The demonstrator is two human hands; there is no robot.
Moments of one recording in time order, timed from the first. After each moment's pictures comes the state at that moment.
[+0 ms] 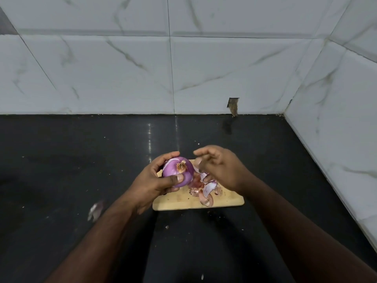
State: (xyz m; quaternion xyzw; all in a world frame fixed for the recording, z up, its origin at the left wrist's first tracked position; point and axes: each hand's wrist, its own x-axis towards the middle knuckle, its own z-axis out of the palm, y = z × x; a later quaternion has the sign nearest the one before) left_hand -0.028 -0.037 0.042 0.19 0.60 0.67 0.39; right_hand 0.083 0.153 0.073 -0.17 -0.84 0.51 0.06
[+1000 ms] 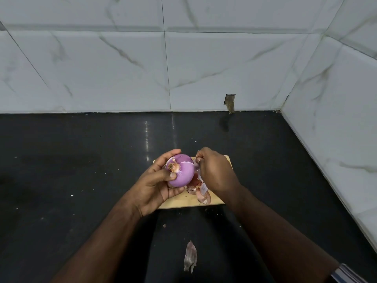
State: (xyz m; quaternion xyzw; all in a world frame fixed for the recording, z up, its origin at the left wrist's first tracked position) left_hand -0.026 -0.027 0.024 0.14 0.43 0.74 0.49; right_hand 0.065 0.142 0.035 -0.24 -0.92 0.29 0.10
